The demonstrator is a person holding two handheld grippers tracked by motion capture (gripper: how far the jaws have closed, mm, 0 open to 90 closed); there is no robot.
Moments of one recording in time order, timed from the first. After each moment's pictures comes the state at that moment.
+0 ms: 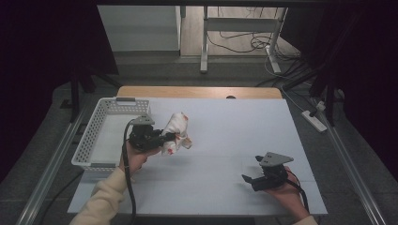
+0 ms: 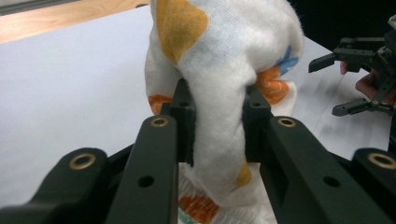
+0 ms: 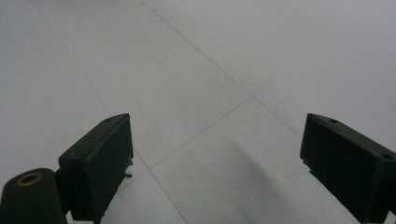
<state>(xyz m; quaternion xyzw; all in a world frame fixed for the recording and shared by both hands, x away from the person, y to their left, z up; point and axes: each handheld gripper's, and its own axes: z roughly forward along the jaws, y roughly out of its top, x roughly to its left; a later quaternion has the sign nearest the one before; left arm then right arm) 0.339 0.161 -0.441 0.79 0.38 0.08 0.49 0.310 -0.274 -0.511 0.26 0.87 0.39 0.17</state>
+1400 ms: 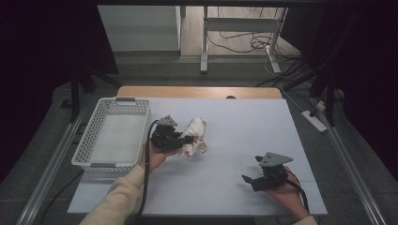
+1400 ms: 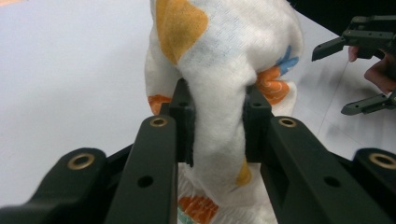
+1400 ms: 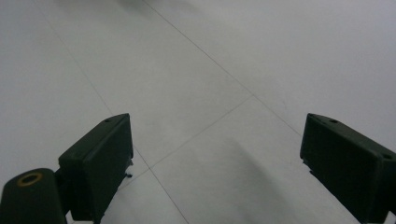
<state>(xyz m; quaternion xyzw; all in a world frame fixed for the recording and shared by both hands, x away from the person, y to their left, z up) 0.365 0.109 -0.466 0.81 0.36 0.05 0.46 0.310 -0.274 -0.511 0.26 0.87 0.38 0.18</state>
